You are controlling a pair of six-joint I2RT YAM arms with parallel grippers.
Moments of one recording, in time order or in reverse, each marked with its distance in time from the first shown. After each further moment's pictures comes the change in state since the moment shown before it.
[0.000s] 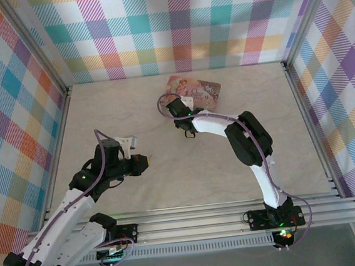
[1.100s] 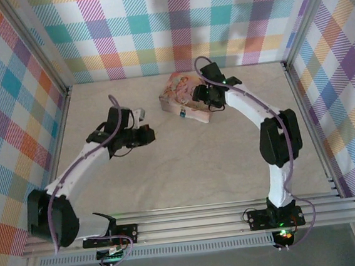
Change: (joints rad) left arm 0.092 0.560 0.373 0.059 0.078 0.045; right arm -0.271 -0.181 0.160 -0.356 -0.388 0.059
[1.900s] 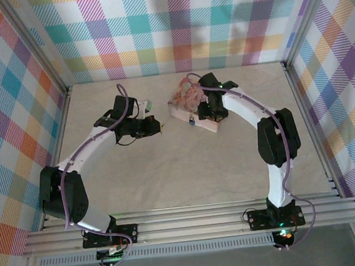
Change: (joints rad) left arm 0.017 0.169 0.124 -0.003 0.103 0.046; right arm 0.015 -0.043 -0.127 -0.181 0.054 -0.316
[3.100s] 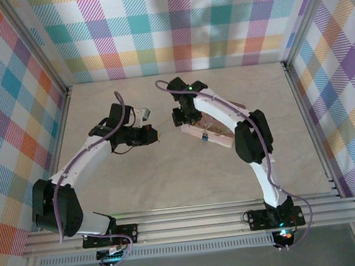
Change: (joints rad) left arm 0.005 -0.130 -0.120 -0.038 0.025 0.058; right arm 0.225 0.209 0.348 -0.184 -0.058 0.041
